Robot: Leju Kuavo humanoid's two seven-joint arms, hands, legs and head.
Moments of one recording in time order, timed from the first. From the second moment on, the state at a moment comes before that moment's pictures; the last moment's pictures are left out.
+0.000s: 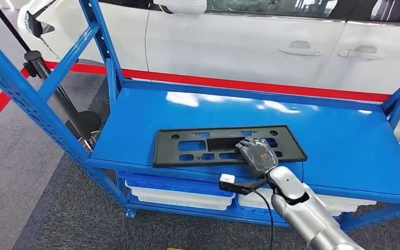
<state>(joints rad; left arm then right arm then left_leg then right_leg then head) -0.04 -0.12 0.82 -0.23 -0.87 0.08 -0.36 -0.46 -0.18 0.57 -1.11 1.10 -0.37 -0.11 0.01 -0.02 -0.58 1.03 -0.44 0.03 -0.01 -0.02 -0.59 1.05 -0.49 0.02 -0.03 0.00</state>
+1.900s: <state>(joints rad) -0.04 -0.21 1.09 -0.23 -0.96 0.16 -0.41 0.24 -0.29 0.52 -1.95 0.12 -0.25 -0.69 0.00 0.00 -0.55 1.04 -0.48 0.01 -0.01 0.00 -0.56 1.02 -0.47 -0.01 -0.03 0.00</state>
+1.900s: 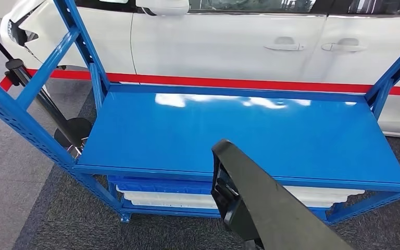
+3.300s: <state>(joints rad) -0.05 -0.21 1.07 -0.25 -0.98 0.14 -0.41 0.28 -0.28 0.59 -1.89 0.16 -0.34 -0.70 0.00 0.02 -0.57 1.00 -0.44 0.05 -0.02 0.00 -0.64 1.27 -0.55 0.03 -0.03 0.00</state>
